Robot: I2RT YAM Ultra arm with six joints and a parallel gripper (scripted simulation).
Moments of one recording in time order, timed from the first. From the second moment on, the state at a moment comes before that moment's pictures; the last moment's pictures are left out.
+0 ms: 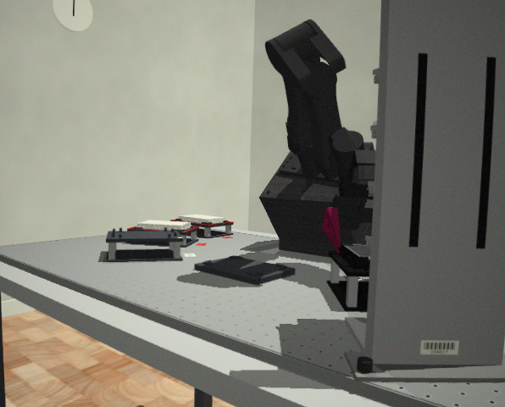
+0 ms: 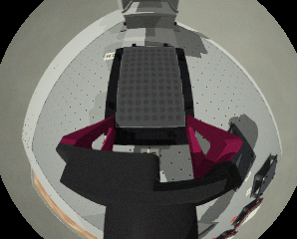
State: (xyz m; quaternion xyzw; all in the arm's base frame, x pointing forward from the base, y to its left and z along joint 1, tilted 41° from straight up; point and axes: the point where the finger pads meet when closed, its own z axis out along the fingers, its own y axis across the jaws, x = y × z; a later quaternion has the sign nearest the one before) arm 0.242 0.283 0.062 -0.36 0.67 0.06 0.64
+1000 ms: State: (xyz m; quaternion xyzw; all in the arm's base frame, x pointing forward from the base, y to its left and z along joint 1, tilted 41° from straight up) arm 0.241 0.281 0.064 -0.36 0.67 0.06 0.64
